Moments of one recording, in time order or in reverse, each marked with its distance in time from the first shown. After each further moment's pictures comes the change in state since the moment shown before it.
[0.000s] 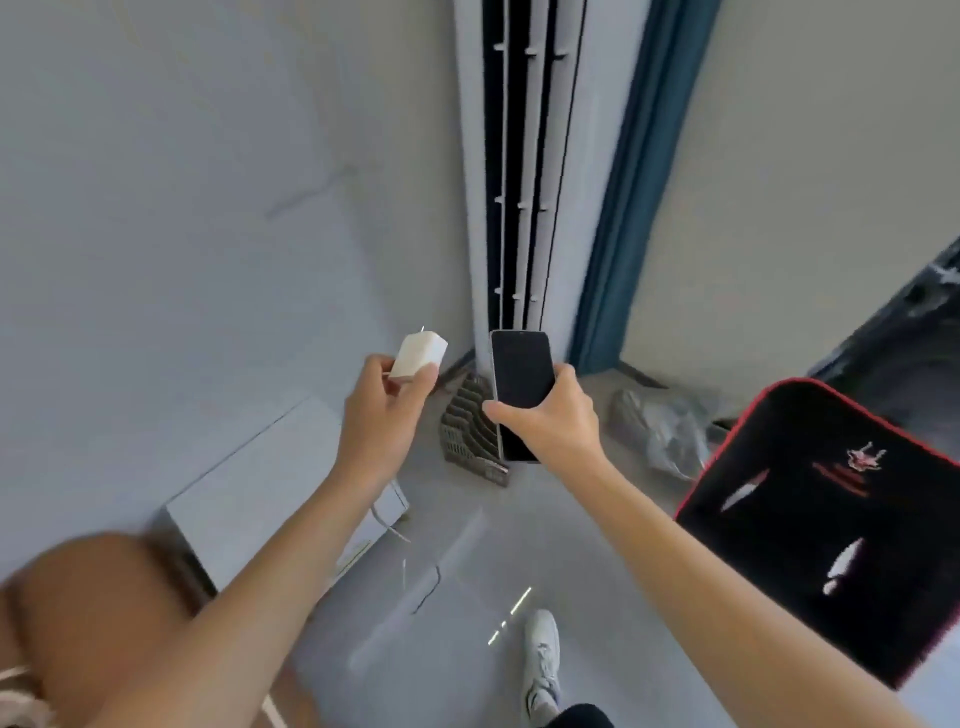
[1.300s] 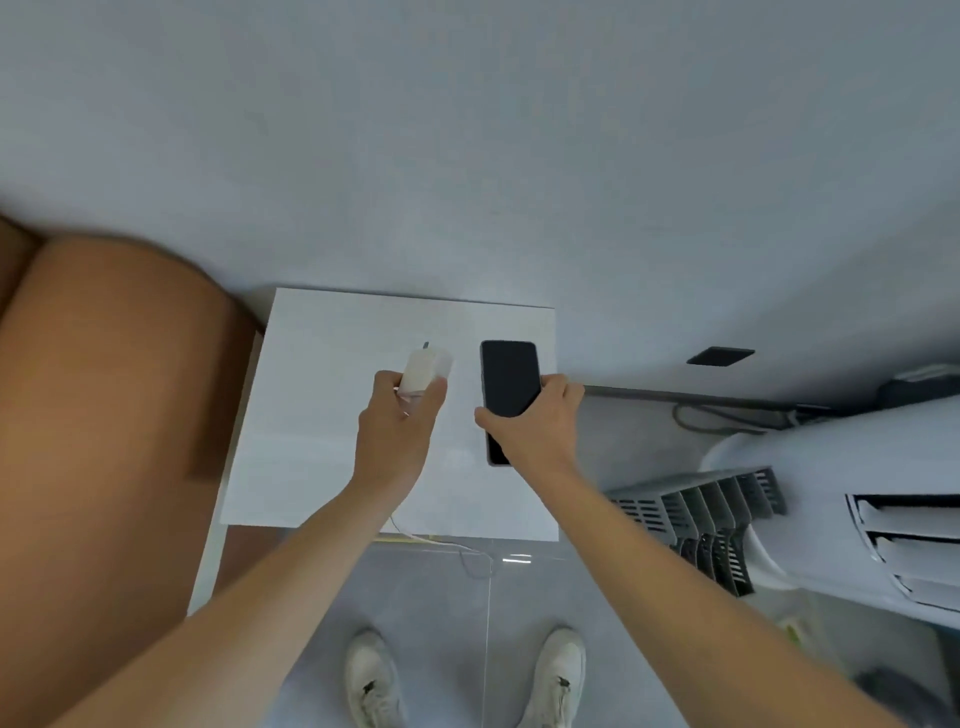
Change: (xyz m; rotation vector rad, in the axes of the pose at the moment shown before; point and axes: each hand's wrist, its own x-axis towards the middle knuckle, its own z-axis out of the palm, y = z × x) left_hand 0.279 -0.534 -0.093 -0.245 0.708 -0.713; right_hand 0.266 0.119 0.652 -0.458 -0.686 -0.283
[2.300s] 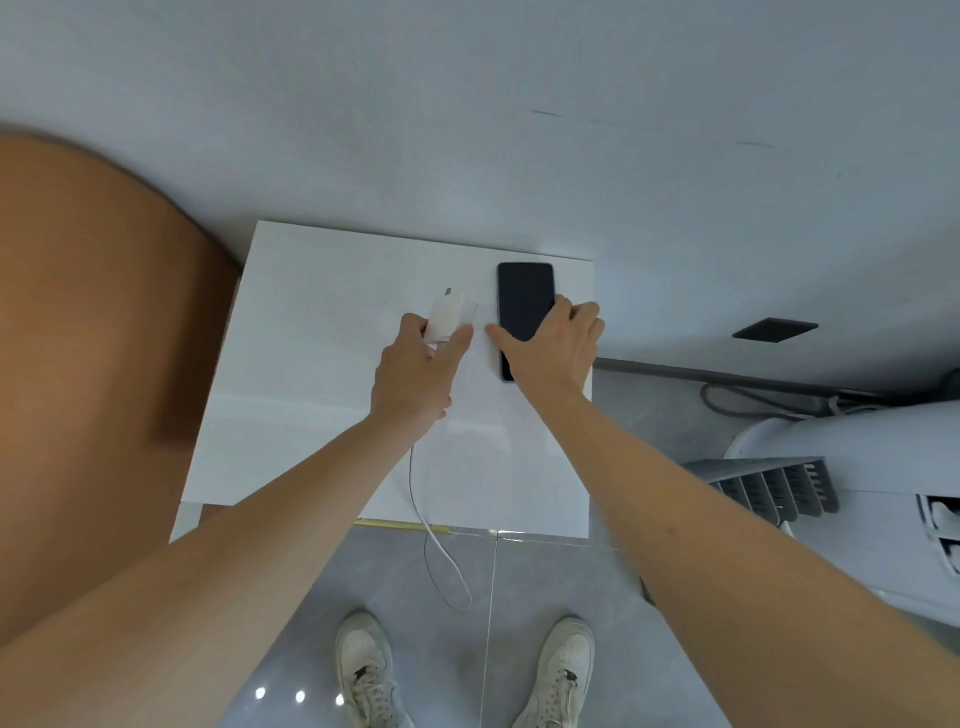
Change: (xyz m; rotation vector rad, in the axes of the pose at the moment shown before) left_hand 0.082 -0.047 0.040 0.145 -0.025 0.013; right_hand 0.090 0.012 0.064 -0.395 0.176 -0.095
